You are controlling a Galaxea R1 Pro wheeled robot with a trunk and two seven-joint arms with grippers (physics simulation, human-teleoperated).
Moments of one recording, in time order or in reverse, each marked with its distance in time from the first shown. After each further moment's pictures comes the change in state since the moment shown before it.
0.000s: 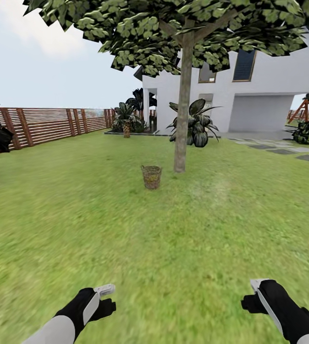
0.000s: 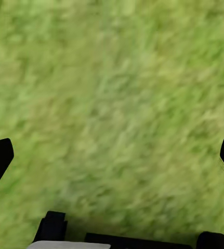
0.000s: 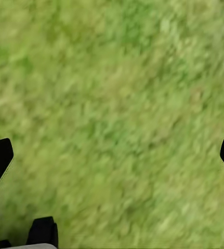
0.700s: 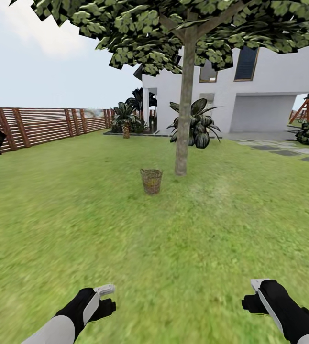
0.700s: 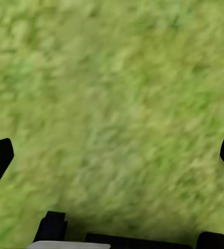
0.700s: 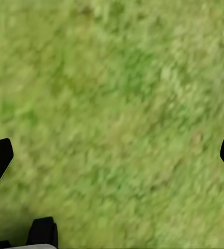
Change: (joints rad) left arm 0.000 0.000 0.000 0.000 0.000 0.000 0.000; right arm 0.000 -0.002 -0.004 0.002 0.000 -0.001 0.000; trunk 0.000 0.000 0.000
